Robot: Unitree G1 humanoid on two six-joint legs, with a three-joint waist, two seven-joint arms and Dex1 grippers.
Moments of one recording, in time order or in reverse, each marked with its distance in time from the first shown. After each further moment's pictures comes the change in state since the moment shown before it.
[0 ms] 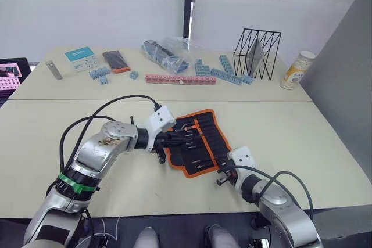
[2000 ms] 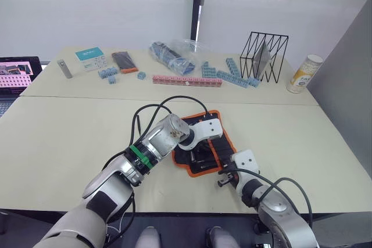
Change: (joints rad) left arm -0.323 -0.413 -0.316 0.551 0.384 -0.146 -0.029; right arm 0.061 0.039 0.002 -0.019 -0.032 -0.022 -0.073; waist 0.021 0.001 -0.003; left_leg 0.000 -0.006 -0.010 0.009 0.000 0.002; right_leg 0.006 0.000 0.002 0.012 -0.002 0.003
